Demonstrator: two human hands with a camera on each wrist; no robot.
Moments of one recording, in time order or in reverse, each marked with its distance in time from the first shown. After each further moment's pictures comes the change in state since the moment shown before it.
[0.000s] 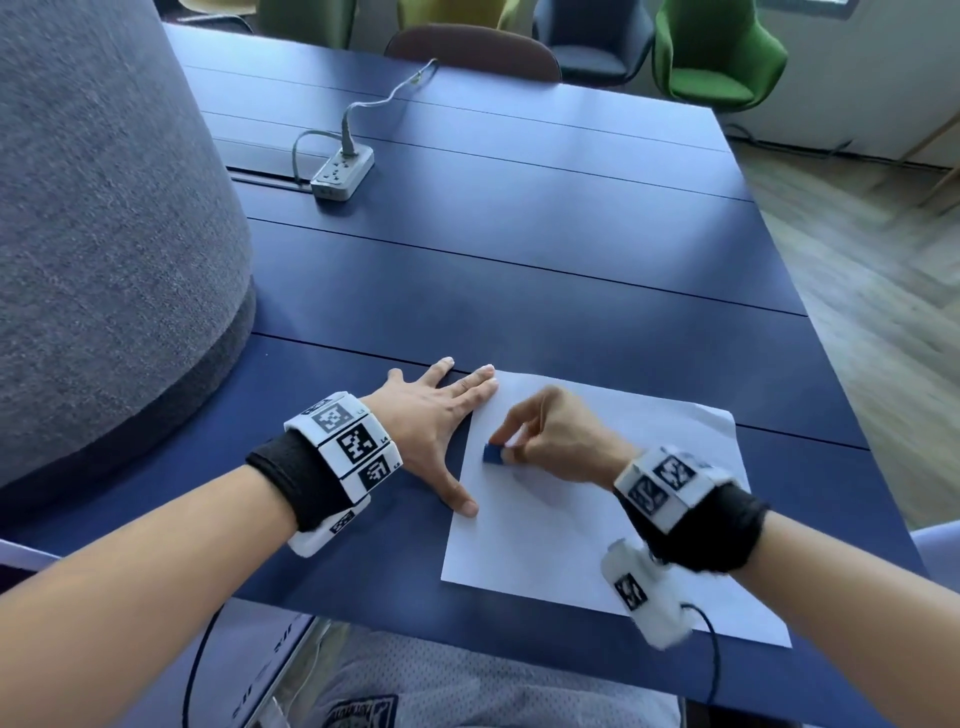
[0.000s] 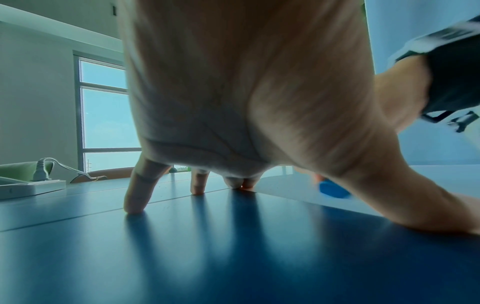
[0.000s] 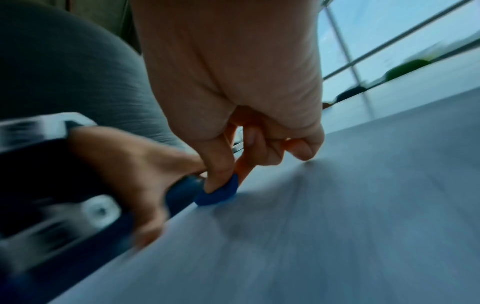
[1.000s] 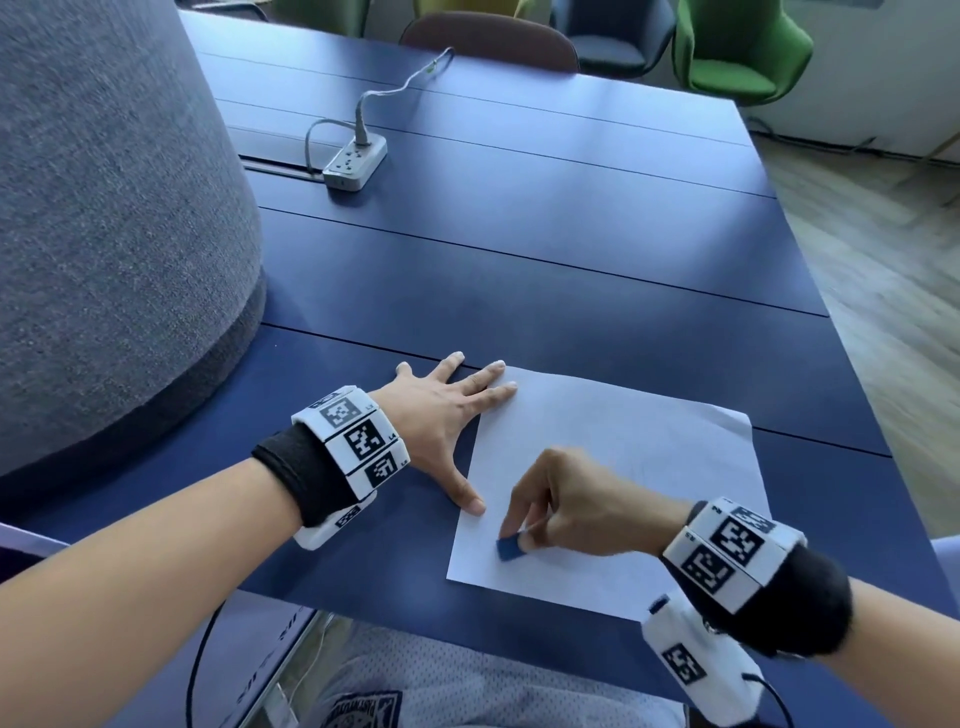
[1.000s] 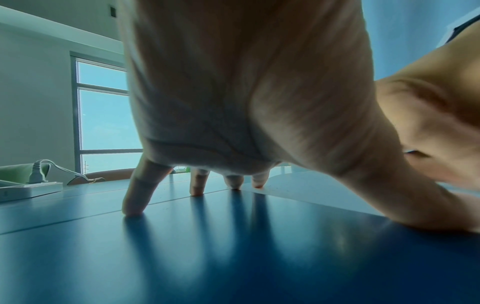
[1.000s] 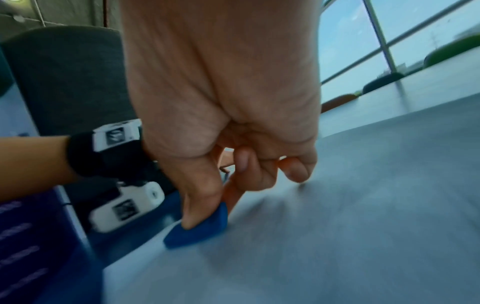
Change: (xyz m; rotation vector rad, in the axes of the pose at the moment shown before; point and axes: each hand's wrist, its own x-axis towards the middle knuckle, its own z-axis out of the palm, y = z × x) left_hand -0.001 0.000 0.000 0.014 0.017 0.003; right_hand -0.043 -0.005 0.009 -0.168 -0.334 -0.089
